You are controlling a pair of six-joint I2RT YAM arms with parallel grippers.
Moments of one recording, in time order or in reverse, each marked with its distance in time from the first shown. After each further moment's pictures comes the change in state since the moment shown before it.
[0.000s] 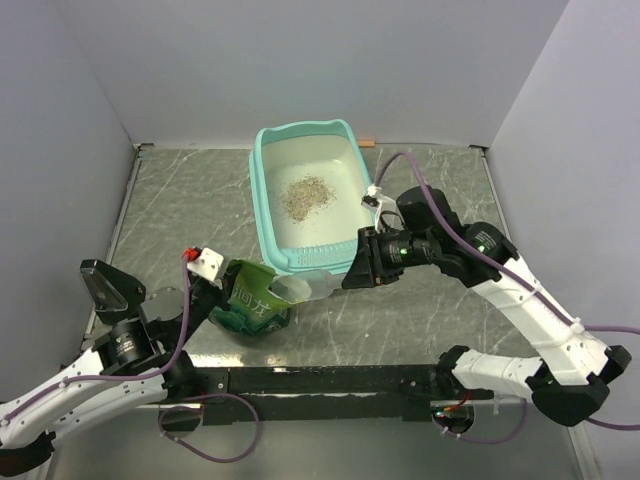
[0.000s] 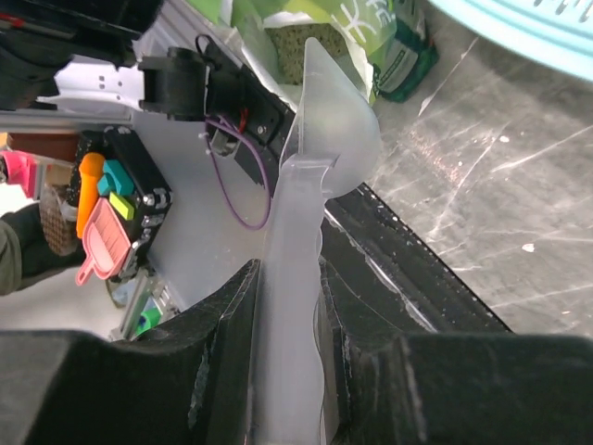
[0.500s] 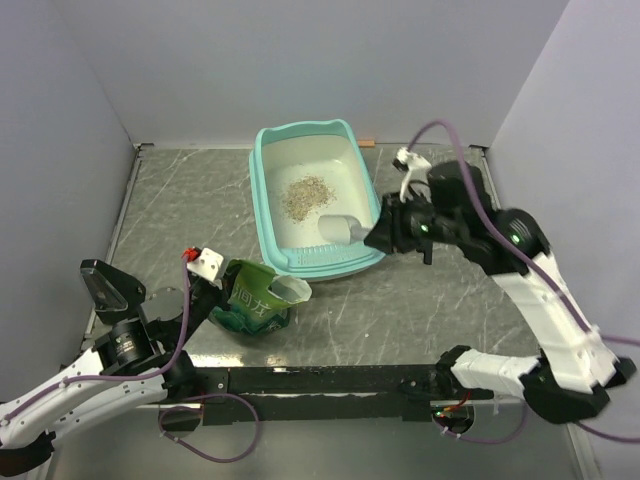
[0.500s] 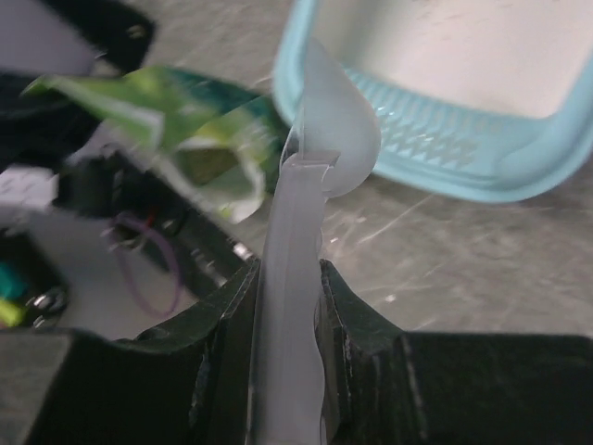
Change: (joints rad) left arm 0.000 -0.001 0.000 0.000 -0.002 0.001; right arm -0.093 0.085 0.251 -0.074 0.277 -0.183
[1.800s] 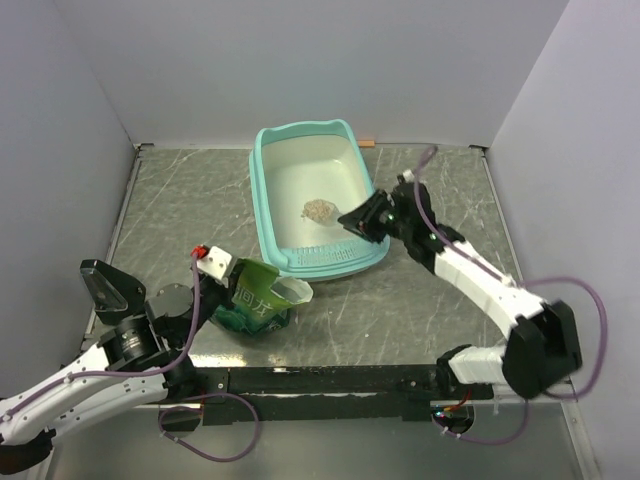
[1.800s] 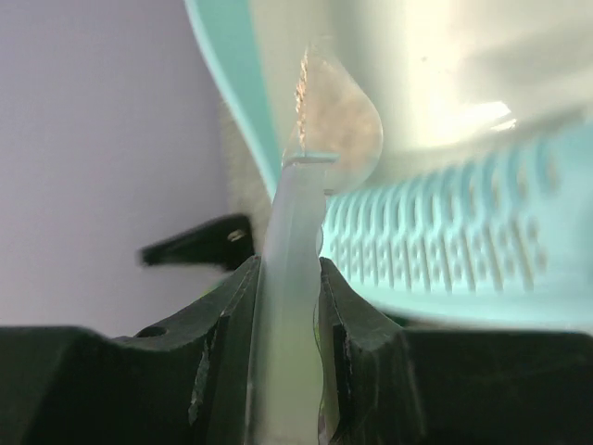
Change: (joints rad) left arm 0.000 0.057 0.009 0.016 0.003 0.023; right arm -0.184 0.051 -0.760 0.983 -0.065 0.780
